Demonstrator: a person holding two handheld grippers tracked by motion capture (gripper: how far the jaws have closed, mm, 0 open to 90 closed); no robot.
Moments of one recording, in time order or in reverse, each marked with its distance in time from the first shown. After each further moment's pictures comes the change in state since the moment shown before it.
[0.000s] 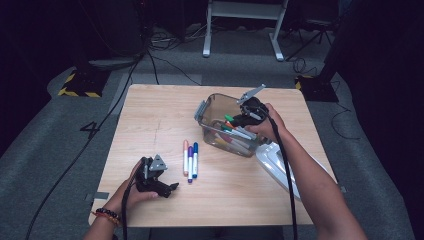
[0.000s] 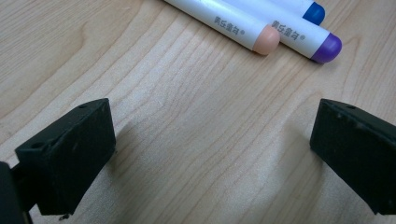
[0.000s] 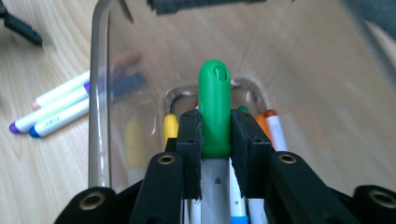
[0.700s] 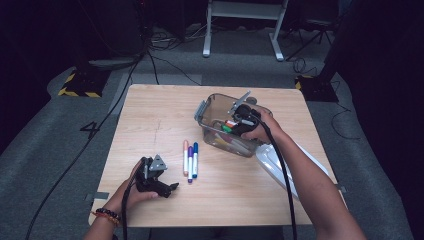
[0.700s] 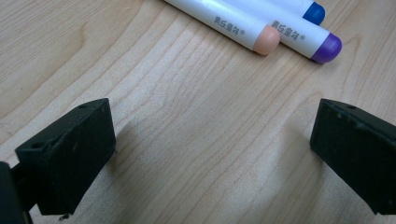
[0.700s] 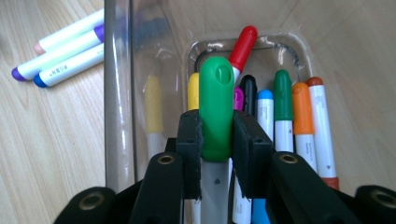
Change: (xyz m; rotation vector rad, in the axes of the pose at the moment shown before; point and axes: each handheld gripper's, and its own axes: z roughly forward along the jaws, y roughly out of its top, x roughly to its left) left arm 0.000 0.000 0.000 0.000 0.000 0.000; right arm 0.014 0.002 0.021 0.196 0.050 -0.060
